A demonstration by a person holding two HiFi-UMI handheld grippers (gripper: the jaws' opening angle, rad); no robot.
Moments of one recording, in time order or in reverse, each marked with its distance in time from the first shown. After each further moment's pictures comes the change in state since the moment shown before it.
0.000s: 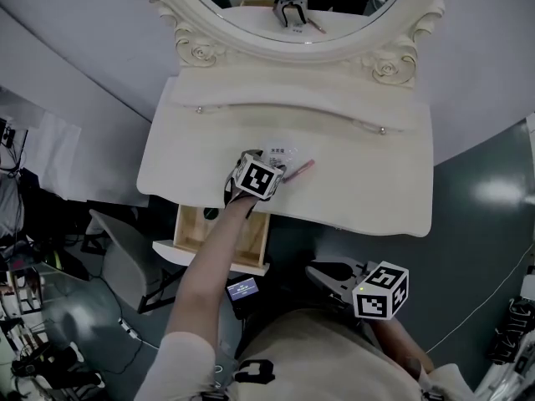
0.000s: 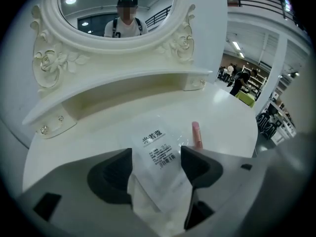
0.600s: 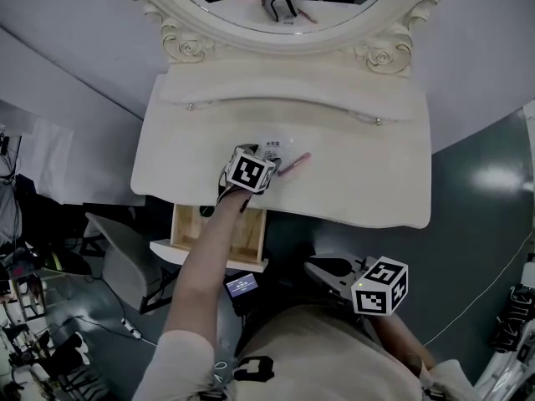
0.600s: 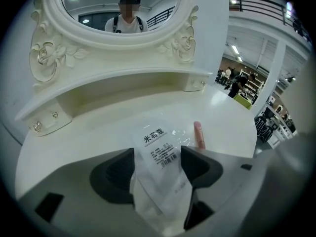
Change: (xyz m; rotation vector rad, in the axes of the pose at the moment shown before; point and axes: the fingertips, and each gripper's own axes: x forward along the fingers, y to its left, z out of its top) left arm 0.009 0.003 -0.003 -0.031 0.004 -0.038; right arm -0.001 -0.006 -0.003 0.020 0.000 -0.014
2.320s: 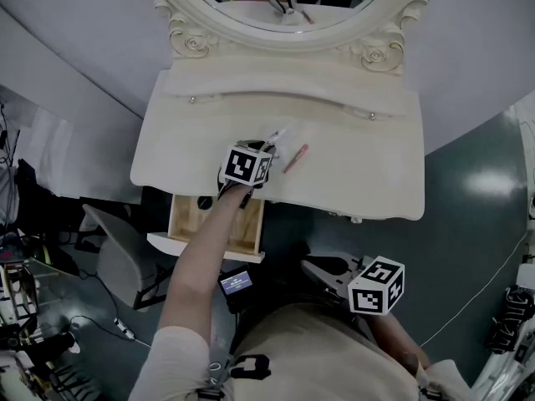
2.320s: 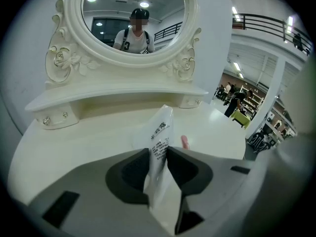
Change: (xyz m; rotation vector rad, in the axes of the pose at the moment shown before) left arm -0.036 -0.015 0.015 -0.100 -0.131 -0.036; right arm -0.005 0.022 -0.020 -0.021 -0.024 -0.019
